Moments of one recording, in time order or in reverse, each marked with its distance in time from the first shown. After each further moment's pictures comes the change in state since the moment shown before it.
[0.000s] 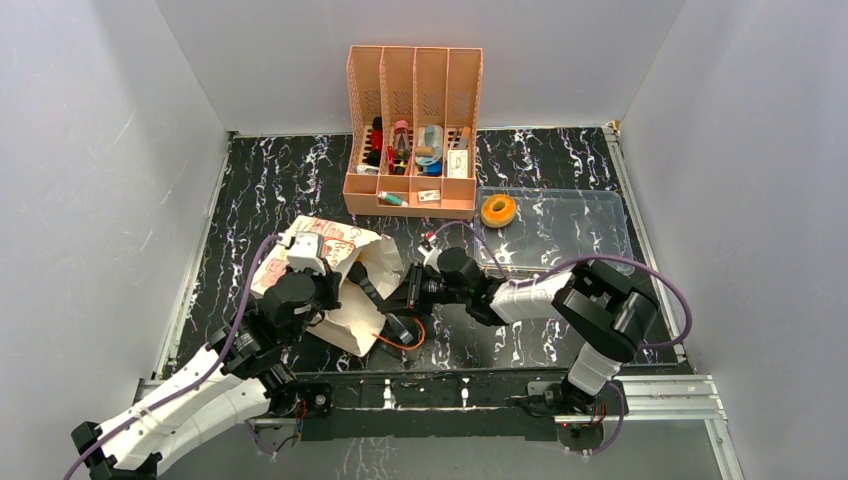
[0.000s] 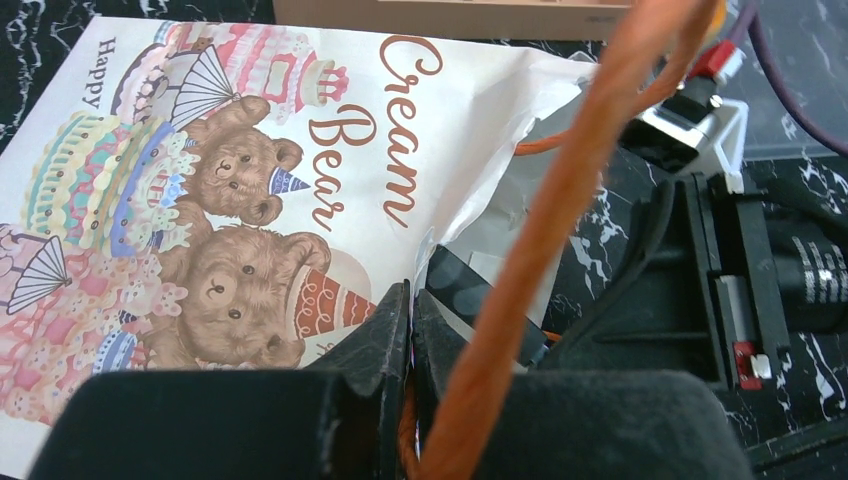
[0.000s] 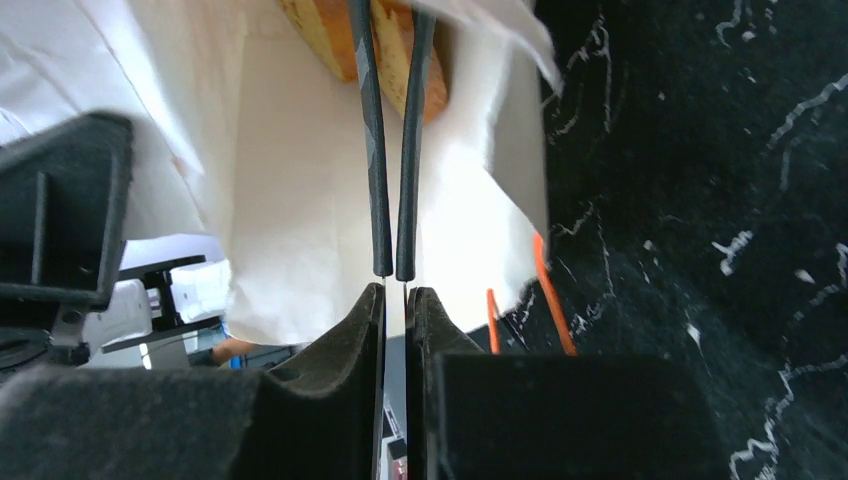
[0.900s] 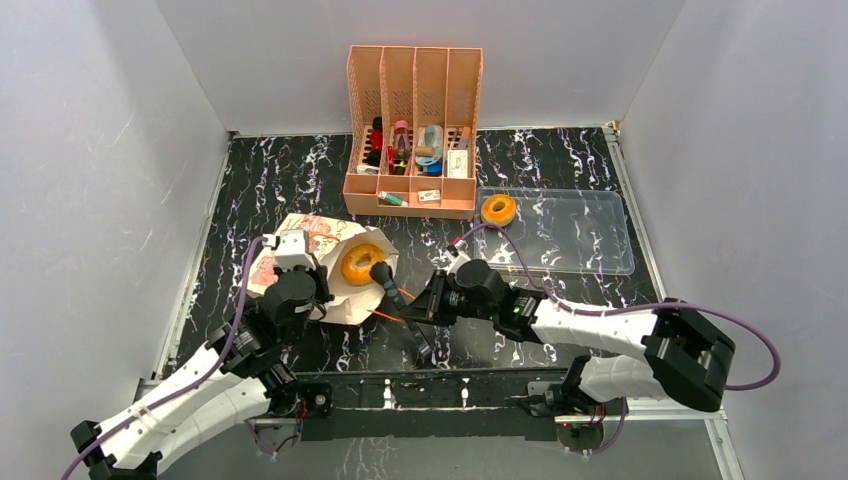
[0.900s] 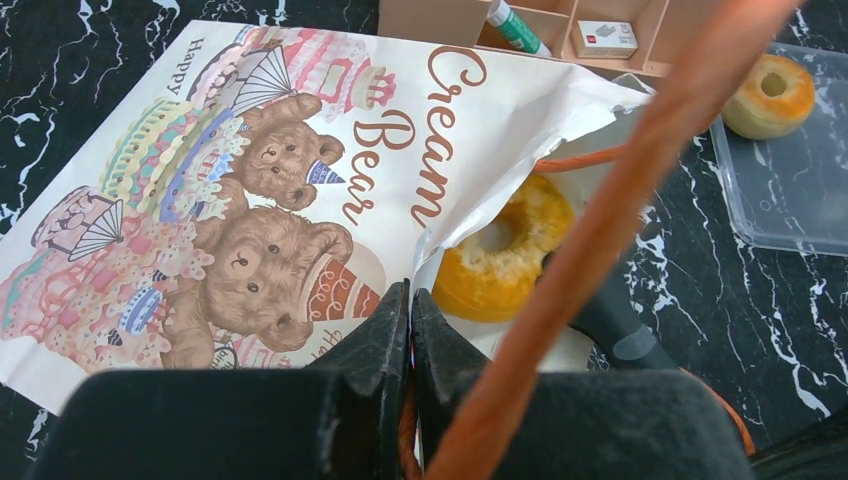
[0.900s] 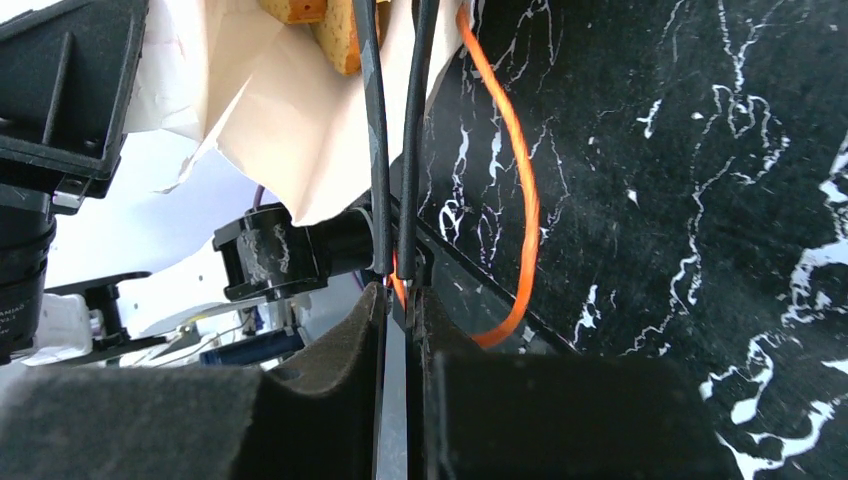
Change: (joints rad) left arm 0.000 0.005 0.019 -0.026 -0.214 -0.070; right arm 0.085 -0.408 -0.086 -0.407 0.257 -0.070
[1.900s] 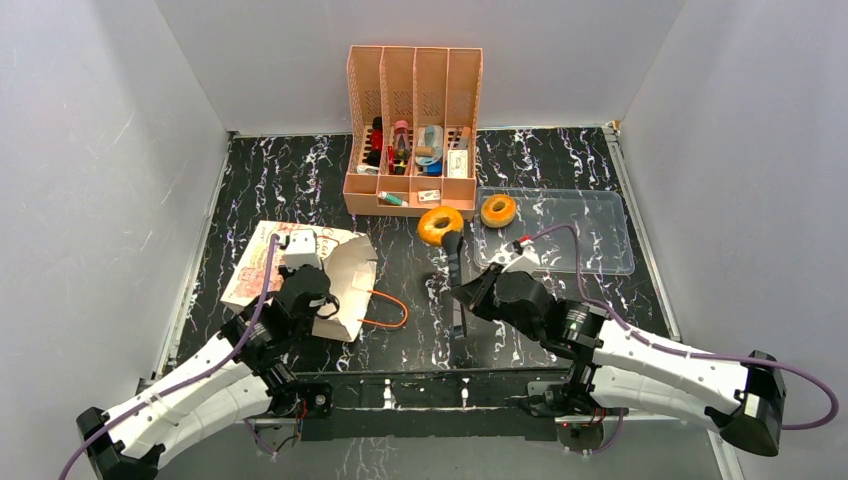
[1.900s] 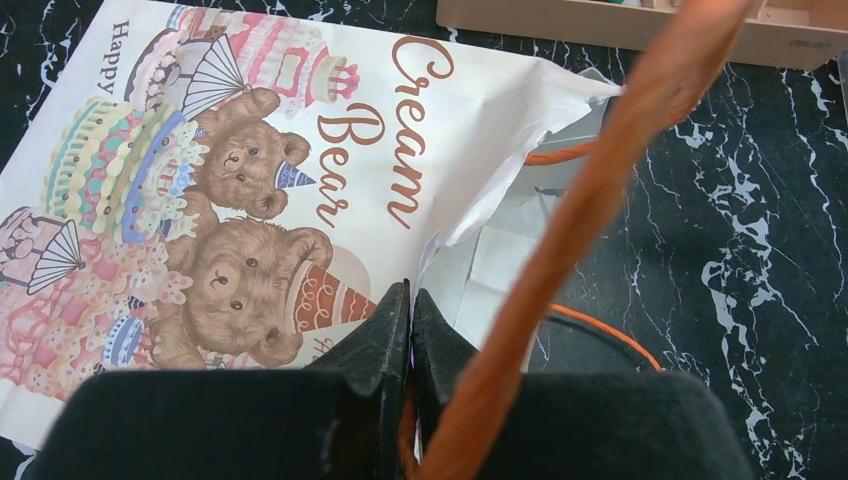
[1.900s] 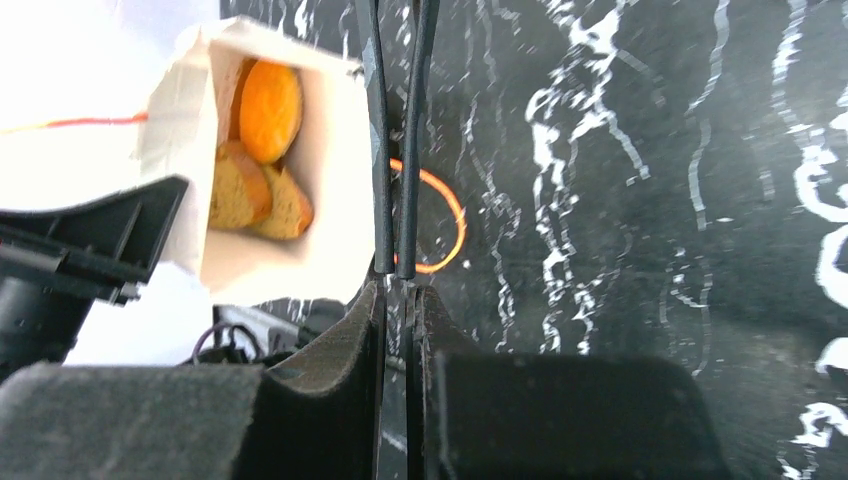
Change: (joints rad) left arm 0.000 0.099 0.001 -0.056 -0.068 -0.009; right arm 0.053 -0.436 0.004 -0.500 0.510 -0.014
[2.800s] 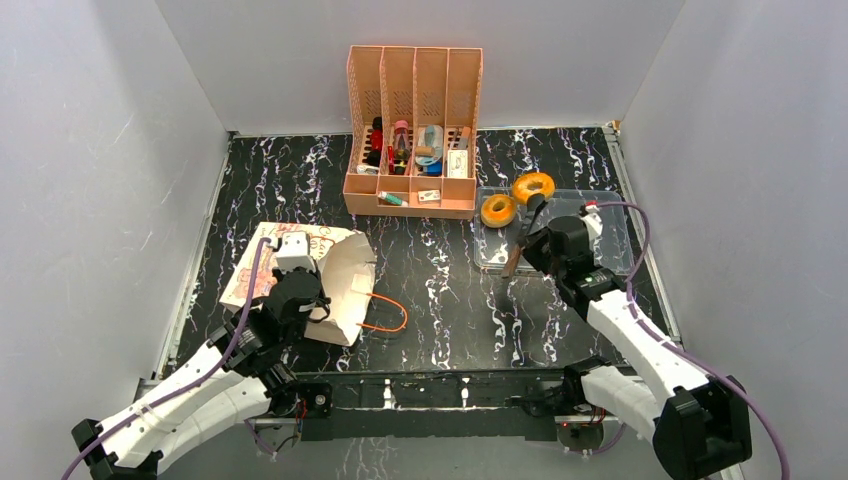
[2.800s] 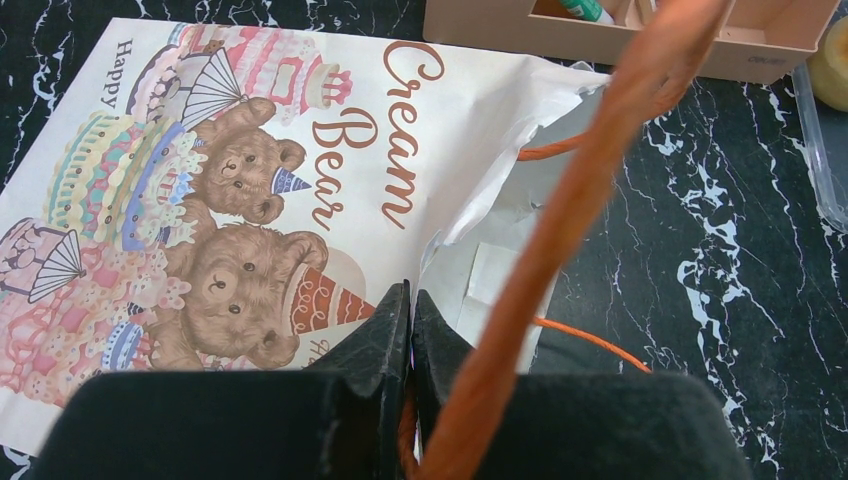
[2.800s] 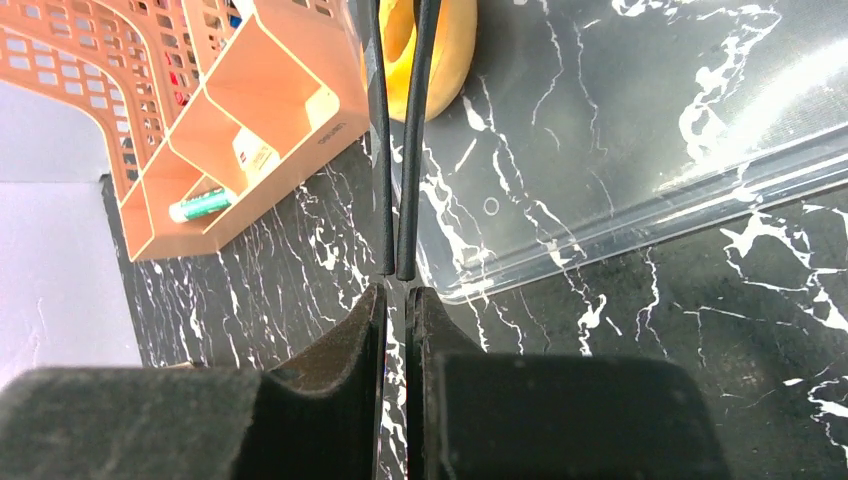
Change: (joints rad) left arm 0.000 -0.077 0.000 -0.016 0.026 0.018; right arm -0.708 0.127 0.014 0.056 -0.143 -0.183
